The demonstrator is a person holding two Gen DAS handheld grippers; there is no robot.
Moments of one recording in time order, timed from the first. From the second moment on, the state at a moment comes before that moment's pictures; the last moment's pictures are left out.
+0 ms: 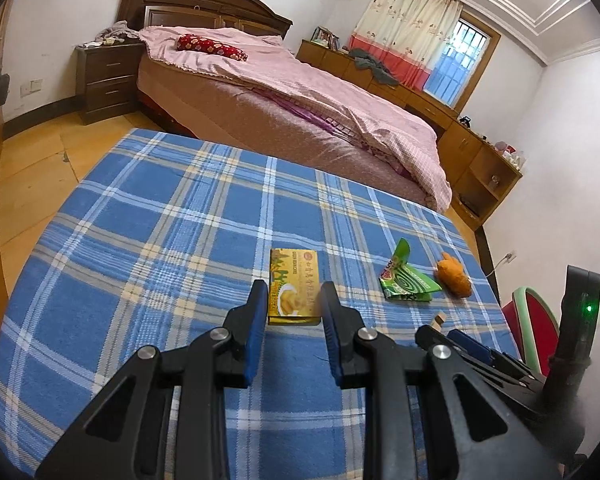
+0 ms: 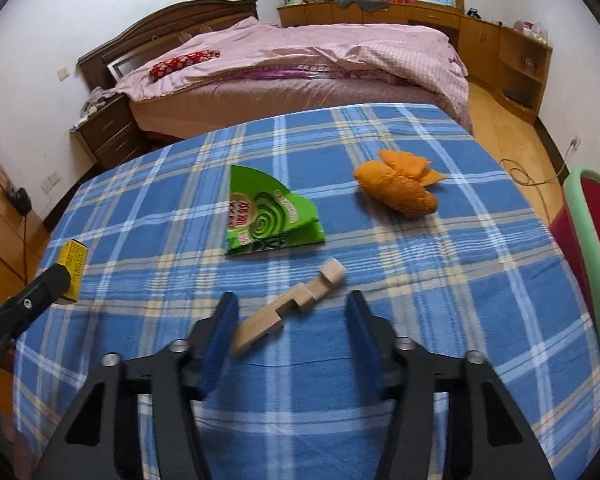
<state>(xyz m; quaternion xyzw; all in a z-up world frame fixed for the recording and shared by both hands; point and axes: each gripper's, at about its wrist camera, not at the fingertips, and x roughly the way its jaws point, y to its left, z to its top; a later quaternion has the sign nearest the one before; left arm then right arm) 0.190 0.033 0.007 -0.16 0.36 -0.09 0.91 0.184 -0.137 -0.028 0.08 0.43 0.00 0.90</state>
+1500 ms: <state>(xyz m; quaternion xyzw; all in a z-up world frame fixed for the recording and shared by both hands) 0.134 -0.121 0.057 -0.07 0.38 -0.25 0.89 -0.006 -0.350 0.016 0.24 0.30 -0.08 0.92</state>
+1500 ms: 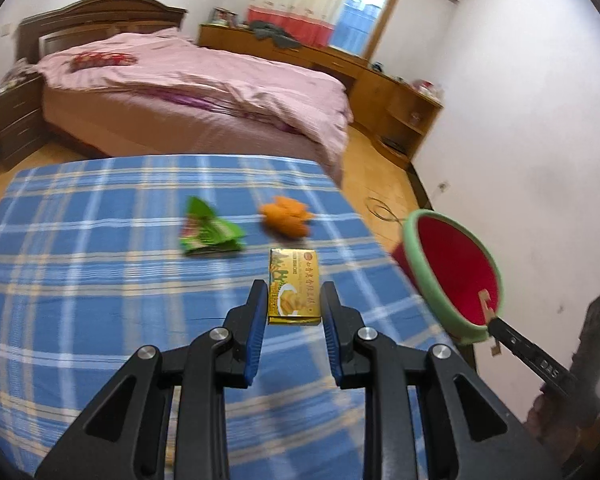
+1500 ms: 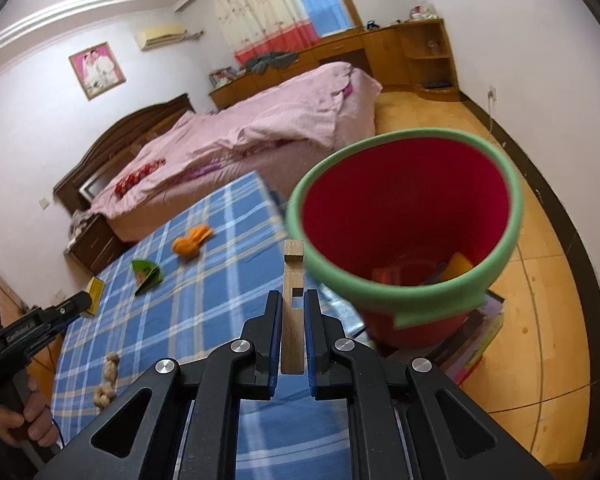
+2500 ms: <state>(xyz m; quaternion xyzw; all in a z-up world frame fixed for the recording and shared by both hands) 0.156 -0.360 0.028 0.05 0.42 -0.39 0.82 0.022 -0.473 -0.007 0.29 0.29 -0.10 0.91</state>
